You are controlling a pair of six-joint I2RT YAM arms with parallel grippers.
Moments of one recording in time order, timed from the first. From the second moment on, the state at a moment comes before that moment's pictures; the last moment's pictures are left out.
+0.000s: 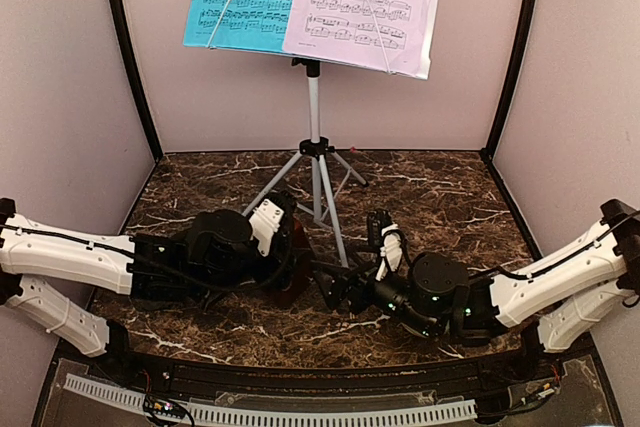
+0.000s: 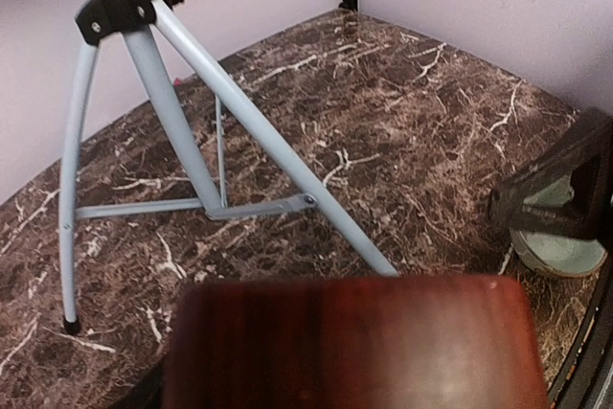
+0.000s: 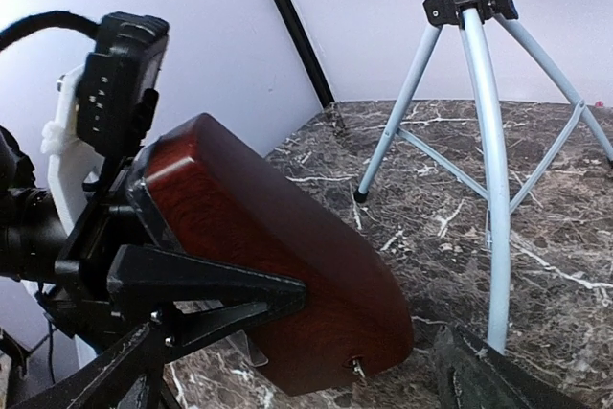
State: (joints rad) left arm -1.23 1.27 0.80 0.00 -0.52 -0.15; right arm 1.42 1.42 0.59 0.75 0.56 0.45
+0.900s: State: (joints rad) left arm -1.20 1.51 0.73 0.30 -0.15 -0.22; right arm 1.31 1.05 0.66 0.08 0.67 0.62
